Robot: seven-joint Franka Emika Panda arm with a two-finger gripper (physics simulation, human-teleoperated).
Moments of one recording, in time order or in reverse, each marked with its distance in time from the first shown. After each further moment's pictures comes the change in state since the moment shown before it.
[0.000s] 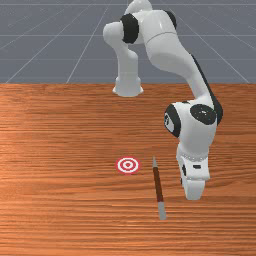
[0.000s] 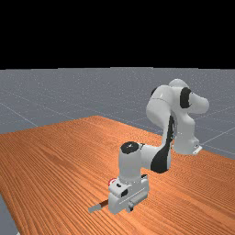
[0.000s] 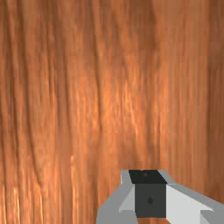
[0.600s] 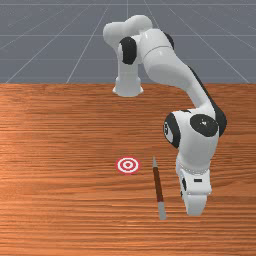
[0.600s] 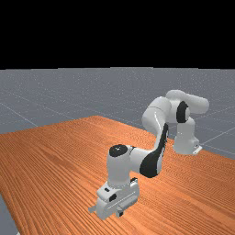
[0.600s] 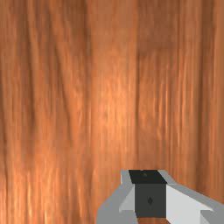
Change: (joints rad) arm -0.016 0.239 0.000 0.446 0.008 -0.201 -0.056
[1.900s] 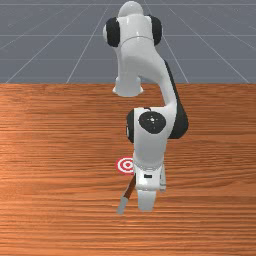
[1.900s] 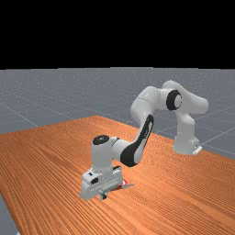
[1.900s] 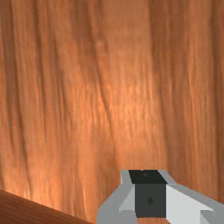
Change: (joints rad) arm -0.150 -0.193 -0.028 -0.364 0.011 0.169 -0.079
